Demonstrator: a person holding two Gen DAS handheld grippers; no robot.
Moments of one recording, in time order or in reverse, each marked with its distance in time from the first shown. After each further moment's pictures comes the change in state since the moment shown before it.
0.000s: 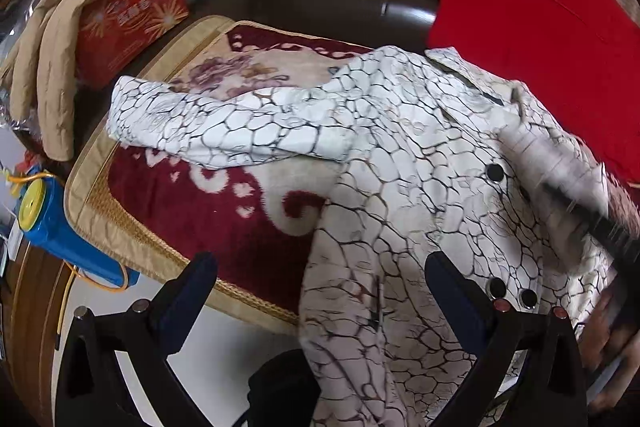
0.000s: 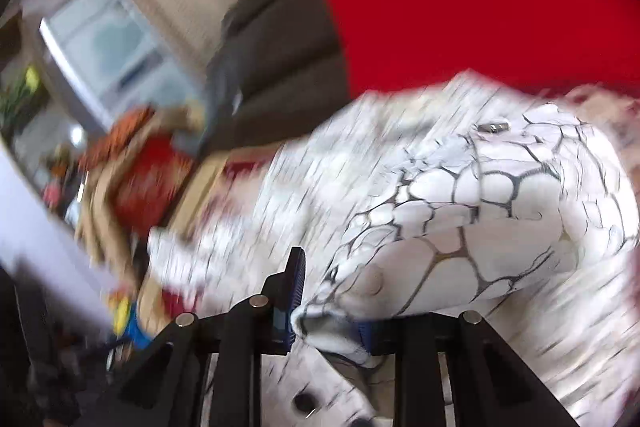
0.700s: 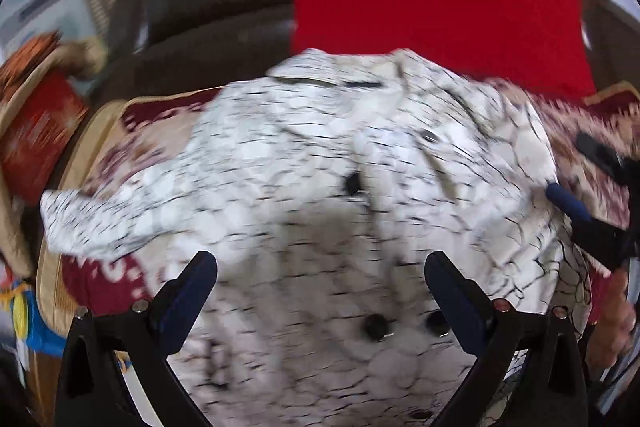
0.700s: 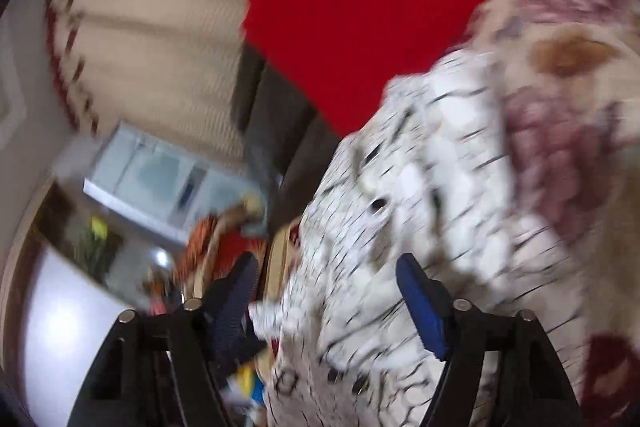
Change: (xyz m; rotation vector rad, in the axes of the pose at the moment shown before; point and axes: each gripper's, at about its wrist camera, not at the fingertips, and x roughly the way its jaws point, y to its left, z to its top) left arm 0.006 -0.154 -0.002 0.379 -0.073 -0.099; right arm -0.080 -0.149 -0.038 0.508 -0.227 0.334
